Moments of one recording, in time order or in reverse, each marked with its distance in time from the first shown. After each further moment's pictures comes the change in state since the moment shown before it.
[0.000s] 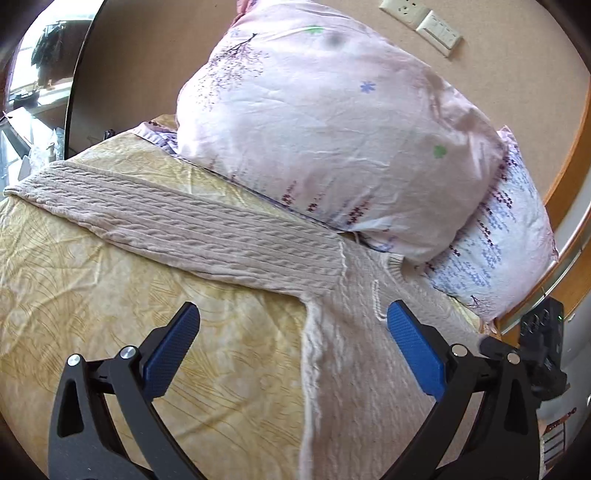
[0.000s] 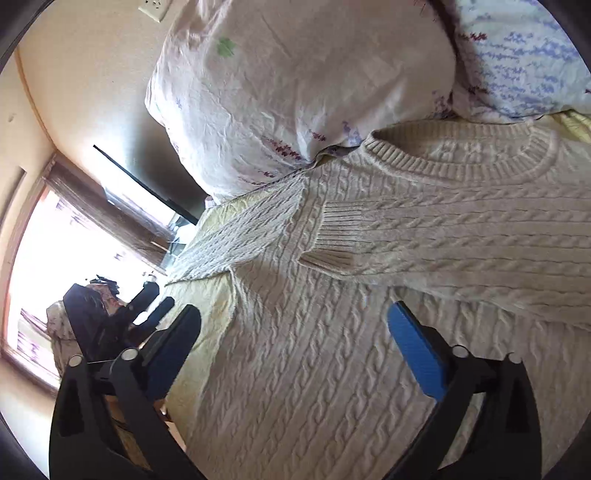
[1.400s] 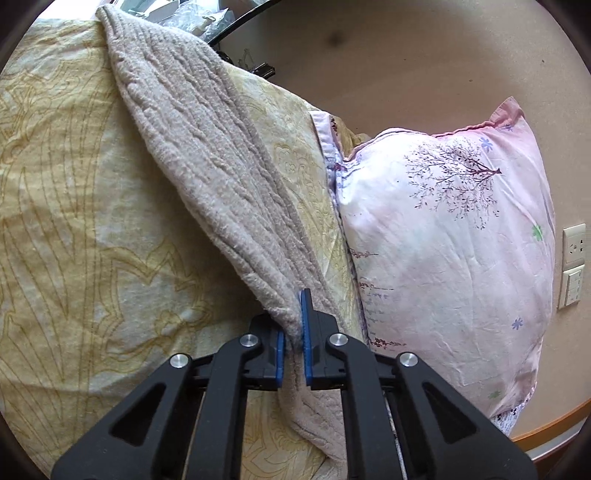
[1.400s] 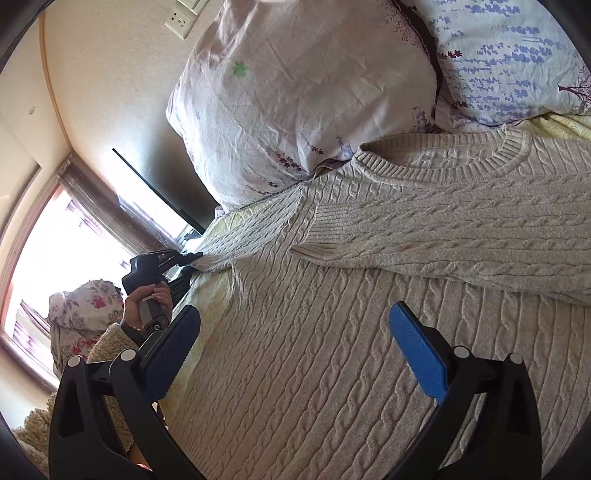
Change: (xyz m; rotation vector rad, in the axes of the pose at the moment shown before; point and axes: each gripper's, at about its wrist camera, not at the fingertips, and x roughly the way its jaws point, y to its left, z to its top) left arm 0.053 0.155 0.040 -0.816 -0.131 -0.007; right arm -0.042 -0.032 -0.024 -0.034 -0.088 0.080
